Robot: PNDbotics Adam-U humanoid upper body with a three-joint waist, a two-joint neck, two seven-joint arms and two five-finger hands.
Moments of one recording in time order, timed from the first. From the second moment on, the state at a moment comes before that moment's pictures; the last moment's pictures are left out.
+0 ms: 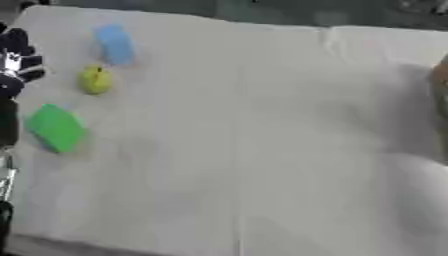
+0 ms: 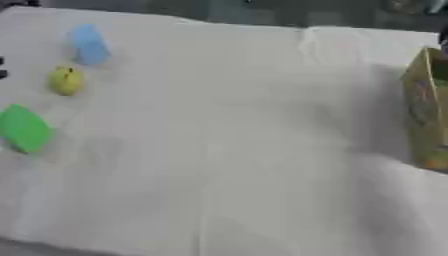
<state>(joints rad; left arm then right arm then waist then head) -0.38 0.42 0.07 -1.77 0.21 0.14 0.26 -0.40 -0.48 -0.29 -1.63 -0.26 0.13 -0.16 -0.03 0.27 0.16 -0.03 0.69</state>
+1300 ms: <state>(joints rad) -0.49 1.11 -0.10 -1.82 -0.15 0.14 -0.48 -0.40 -0.53 -0.28 -1.62 -0.26 0.13 -0.16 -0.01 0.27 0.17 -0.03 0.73</state>
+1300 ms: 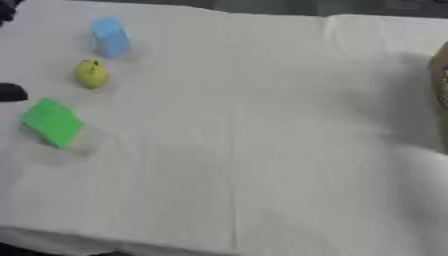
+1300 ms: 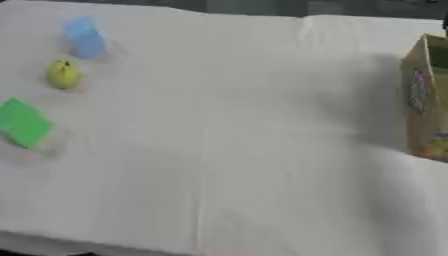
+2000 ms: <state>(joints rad) -0.60 1.12 -0.19 -1.77 -0.32 0.01 -0.71 -0.39 -0.53 -0.27 -1.61 -0.26 0.13 -0.14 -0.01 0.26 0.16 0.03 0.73</state>
